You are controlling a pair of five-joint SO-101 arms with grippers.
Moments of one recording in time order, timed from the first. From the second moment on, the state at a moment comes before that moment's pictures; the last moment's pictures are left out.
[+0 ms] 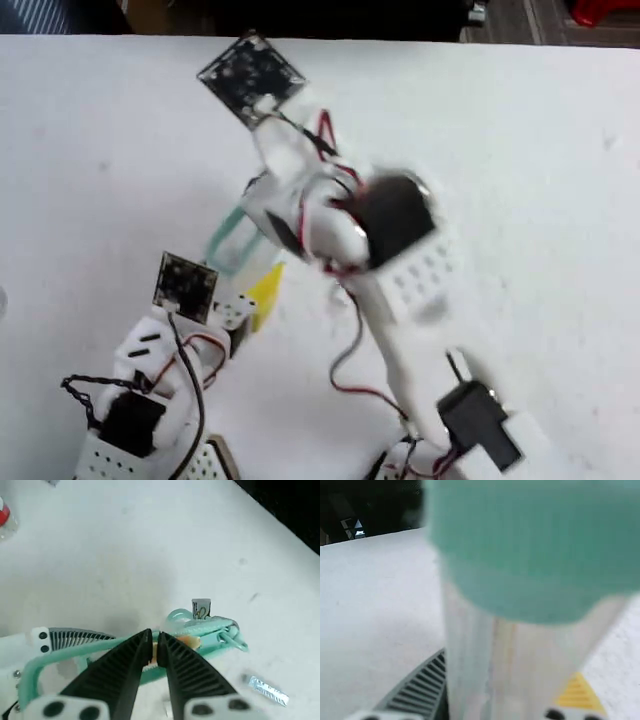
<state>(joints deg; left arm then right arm) 16.0 -104.7 86.9 51.1 2.6 -39.6 -6.7 -31.1 93.4 13.5</state>
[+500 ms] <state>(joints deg) 16.0 -104.7 86.9 51.1 2.6 -37.7 -14.0 -43.1 95.1 13.9</state>
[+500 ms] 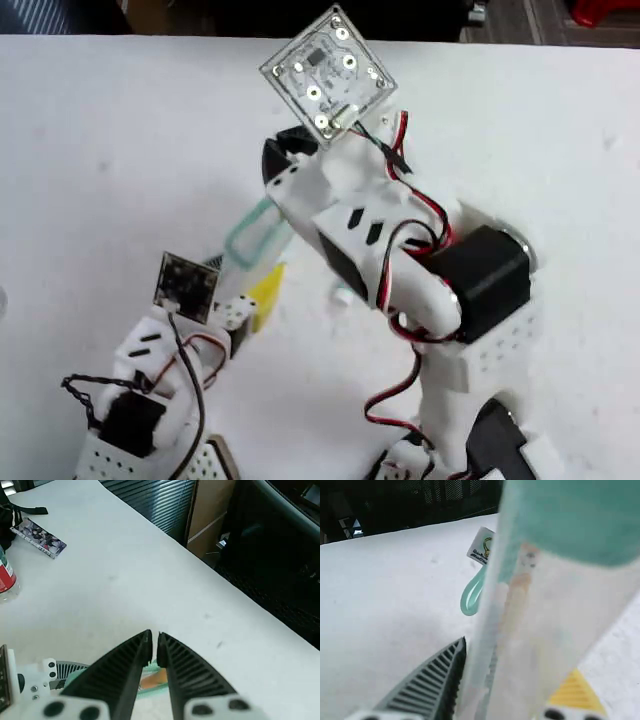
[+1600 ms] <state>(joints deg) 16.0 -104.7 86.9 51.1 2.6 -34.4 -12.9 -24.8 96.9 14.4</state>
